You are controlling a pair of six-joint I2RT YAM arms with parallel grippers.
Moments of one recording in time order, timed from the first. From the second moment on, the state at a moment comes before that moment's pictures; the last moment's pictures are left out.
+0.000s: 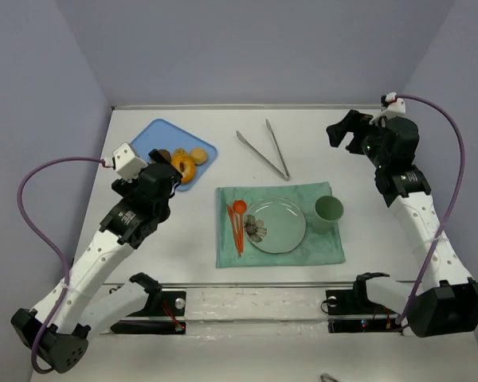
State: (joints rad) left arm -0.56 0.87 0.95 -0.63 -0.86 -0.87; right arm 0.09 1.11 1.10 -0.18 -0.13 0.36
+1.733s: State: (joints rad) left arm -0.55 0.91 0.86 -0.48 -0.89 -0.78; right arm 0.39 2.37 1.96 -0.51 -0.10 -0.15
